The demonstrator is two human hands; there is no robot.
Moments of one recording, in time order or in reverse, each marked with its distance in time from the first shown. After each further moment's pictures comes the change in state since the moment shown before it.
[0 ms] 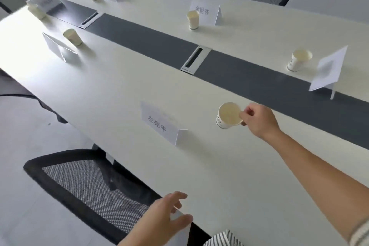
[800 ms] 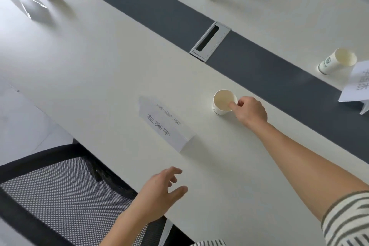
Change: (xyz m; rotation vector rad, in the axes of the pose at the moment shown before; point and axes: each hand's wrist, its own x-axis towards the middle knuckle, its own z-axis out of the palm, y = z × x) left_hand 0.110 -0.031 -0.072 -0.081 0.023 -0.069; right_hand 0.126 -0.032 0.101 -0.269 -0.048 0.200
